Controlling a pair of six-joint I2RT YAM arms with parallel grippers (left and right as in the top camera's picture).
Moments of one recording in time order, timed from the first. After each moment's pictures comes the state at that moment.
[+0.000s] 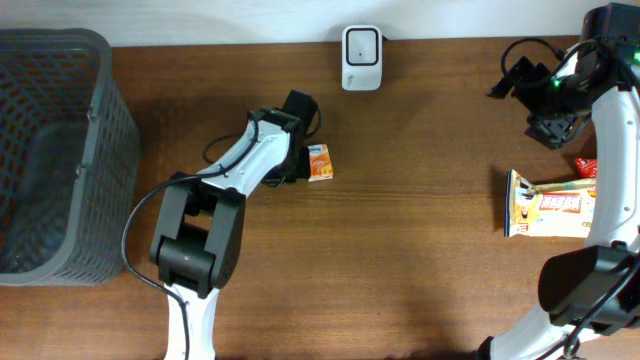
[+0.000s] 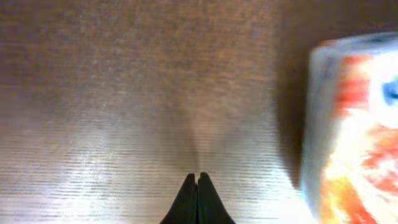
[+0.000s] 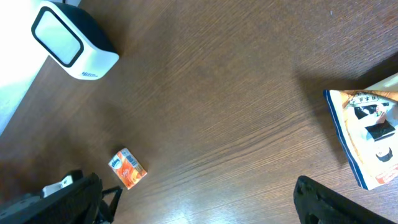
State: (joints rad) left arm -0.41 2.19 1.65 -0.93 -0.11 -0.45; right arm -0.23 1.86 1.99 -1.34 -0.31 0.50
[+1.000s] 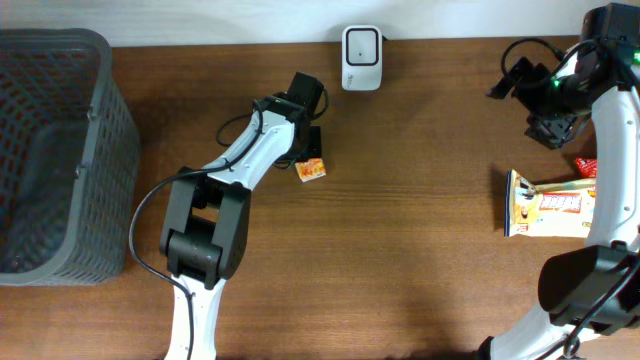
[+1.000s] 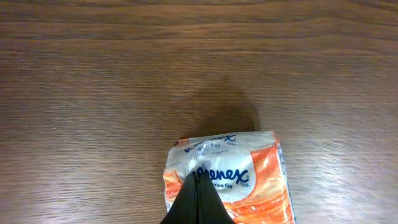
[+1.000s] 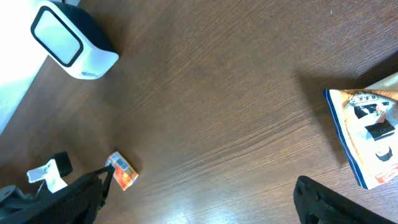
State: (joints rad) left arm -0.41 2.27 1.78 -0.83 -0.07 -0.41; right arm -0.23 1.86 1.99 -1.34 -0.31 0.50
